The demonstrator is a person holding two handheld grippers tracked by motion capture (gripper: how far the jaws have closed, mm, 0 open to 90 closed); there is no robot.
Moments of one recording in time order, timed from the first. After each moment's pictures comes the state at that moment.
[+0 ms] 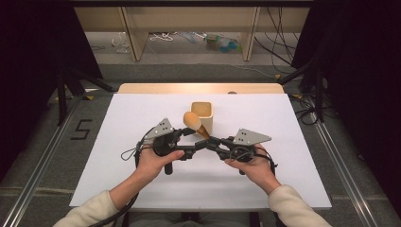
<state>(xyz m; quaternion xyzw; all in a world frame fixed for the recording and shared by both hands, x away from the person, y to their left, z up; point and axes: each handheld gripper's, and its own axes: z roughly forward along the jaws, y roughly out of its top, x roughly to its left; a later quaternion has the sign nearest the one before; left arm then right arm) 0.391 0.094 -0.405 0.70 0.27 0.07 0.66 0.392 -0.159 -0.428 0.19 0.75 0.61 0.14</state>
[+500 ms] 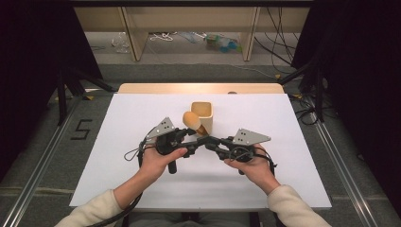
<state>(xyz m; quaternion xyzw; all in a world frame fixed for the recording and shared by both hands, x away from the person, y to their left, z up) 0.392 0.087 -0.405 0.68 0.29 0.07 0.67 0.392 -0.158 -0.428 0.19 0.75 0.61 0.14</state>
